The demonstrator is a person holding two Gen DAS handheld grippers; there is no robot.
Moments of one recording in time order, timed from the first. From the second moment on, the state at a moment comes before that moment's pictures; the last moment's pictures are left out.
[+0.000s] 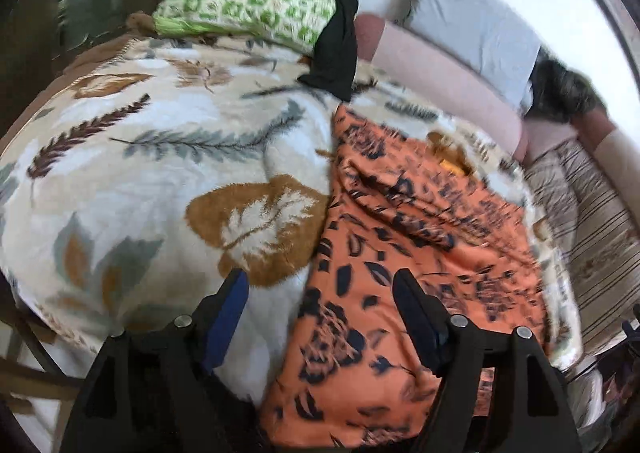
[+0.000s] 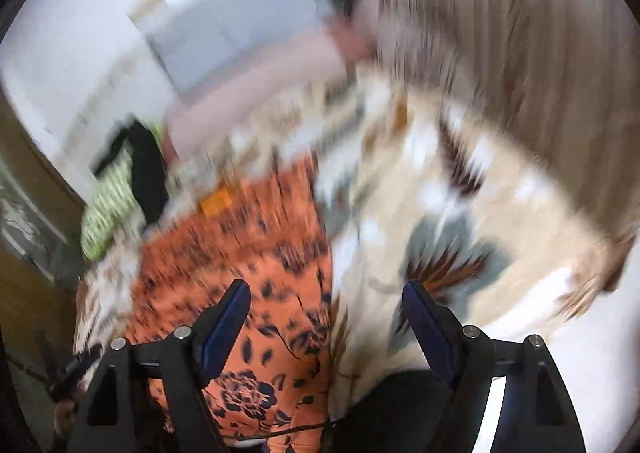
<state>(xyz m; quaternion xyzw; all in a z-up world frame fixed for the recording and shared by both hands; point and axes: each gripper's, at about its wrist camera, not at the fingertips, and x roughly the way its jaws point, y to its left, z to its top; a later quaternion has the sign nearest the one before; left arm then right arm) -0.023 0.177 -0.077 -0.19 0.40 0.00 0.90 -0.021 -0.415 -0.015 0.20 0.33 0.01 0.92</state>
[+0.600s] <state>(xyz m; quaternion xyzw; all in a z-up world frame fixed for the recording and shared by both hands) -0.051 0.174 -0.141 -0.26 0.52 0.01 0.82 -0.019 -0.341 -0.154 0.22 0.55 0.04 0.80</state>
